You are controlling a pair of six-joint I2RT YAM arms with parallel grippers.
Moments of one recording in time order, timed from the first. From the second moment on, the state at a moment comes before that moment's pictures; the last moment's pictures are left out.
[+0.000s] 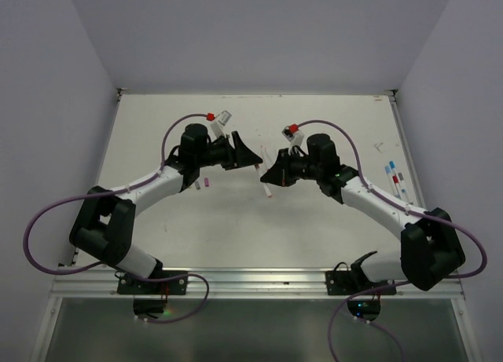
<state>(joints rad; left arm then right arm) -0.45 1.52 0.89 0.29 0.65 -0.79 0.52 1.35 0.84 0.01 -0.55 0.46</state>
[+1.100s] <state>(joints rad) -0.45 1.52 0.89 0.32 0.63 -0.83 0.56 1.39 0.86 0.09 -0.52 0.53</state>
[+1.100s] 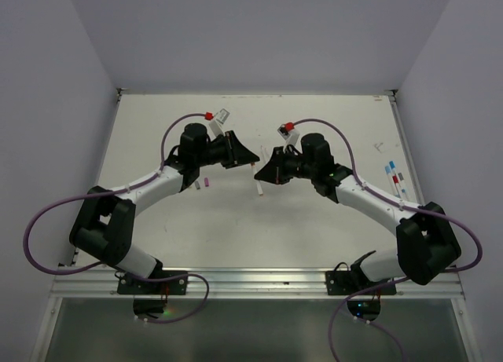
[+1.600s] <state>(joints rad) -0.45 1.51 0.89 0.33 0.66 -0.85 0.56 1.41 0.87 0.13 -0.54 0.54</state>
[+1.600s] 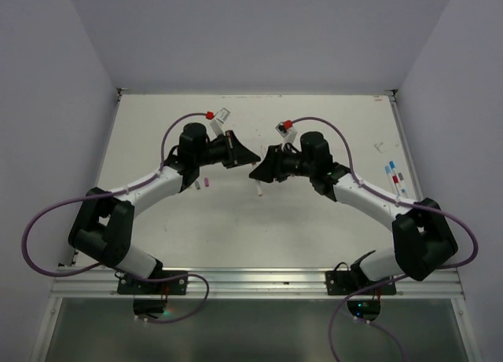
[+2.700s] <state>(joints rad) -0.46 1.60 1.03 -0.16 0.21 -0.63 0.55 1.52 1.02 -0.26 0.25 0.28</state>
